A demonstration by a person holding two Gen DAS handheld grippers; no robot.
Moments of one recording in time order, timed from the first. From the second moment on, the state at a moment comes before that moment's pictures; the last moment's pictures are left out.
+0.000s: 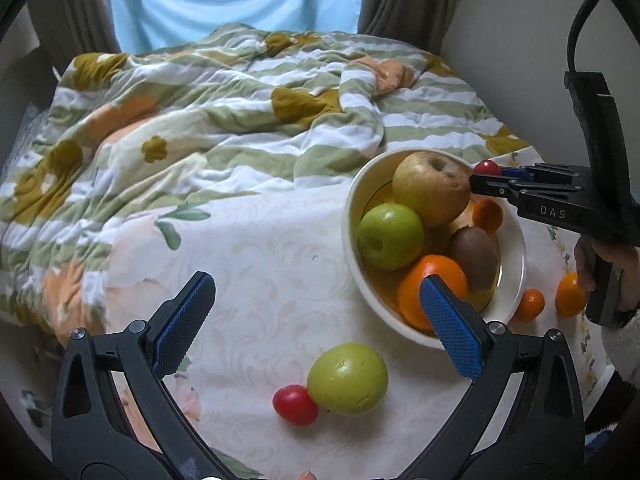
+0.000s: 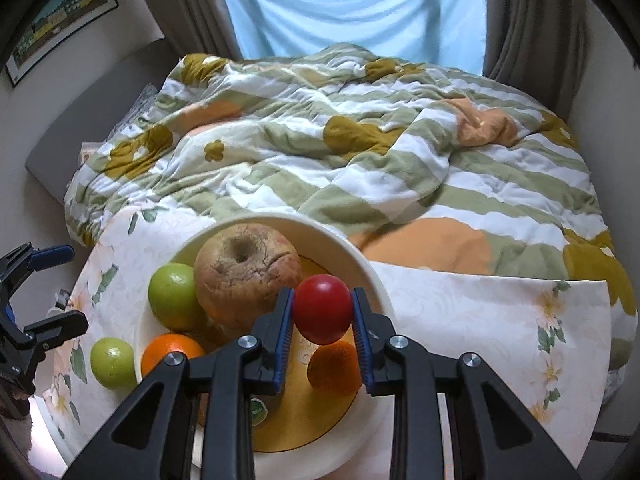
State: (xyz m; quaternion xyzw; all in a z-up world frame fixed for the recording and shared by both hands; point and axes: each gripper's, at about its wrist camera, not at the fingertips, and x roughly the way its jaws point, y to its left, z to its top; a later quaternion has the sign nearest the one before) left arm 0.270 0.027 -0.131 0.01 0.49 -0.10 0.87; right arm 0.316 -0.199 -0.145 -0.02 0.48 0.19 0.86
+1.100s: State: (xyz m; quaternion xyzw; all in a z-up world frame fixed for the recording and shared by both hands) left arm 0.192 0.027 -0.048 0.00 0.41 -0.06 0.91; right arm 0.229 -0.235 -0.049 0.00 0.42 0.18 0.89
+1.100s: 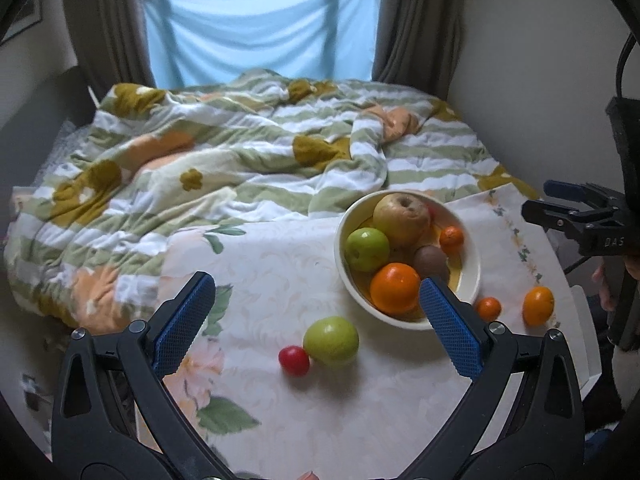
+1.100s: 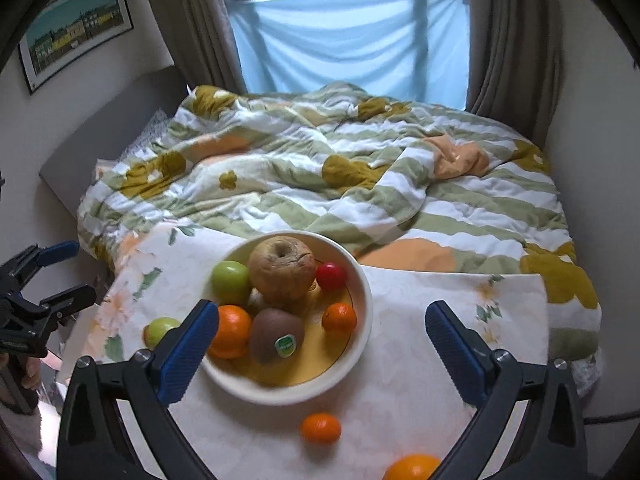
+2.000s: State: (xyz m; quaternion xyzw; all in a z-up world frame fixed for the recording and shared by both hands) left arm 0.115 0.066 -0.113 -0.02 0.45 -0.03 0.89; right arm 0.120 -0.241 -0.093 -0.03 0.43 0.13 0.89
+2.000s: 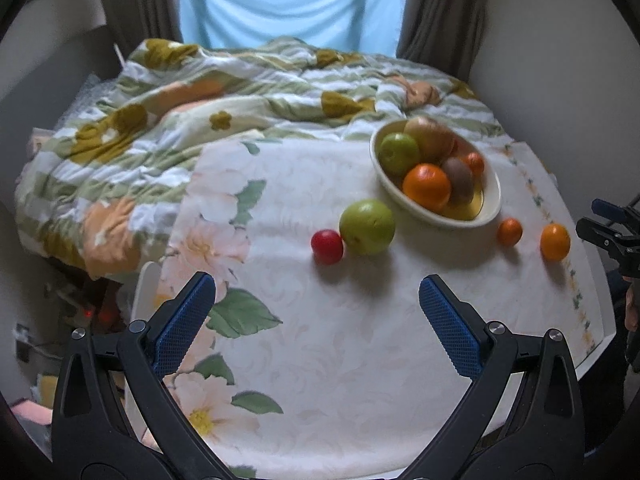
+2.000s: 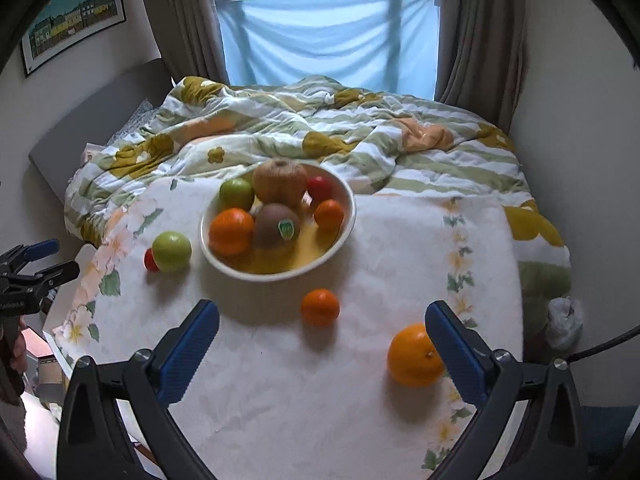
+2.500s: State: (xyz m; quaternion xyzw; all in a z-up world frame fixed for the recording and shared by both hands) left arm 0.181 0.068 -0.179 0.03 0.50 -0.12 0.86; right arm 0.142 -0.218 -0.164 -0.02 0.49 0.10 0.86
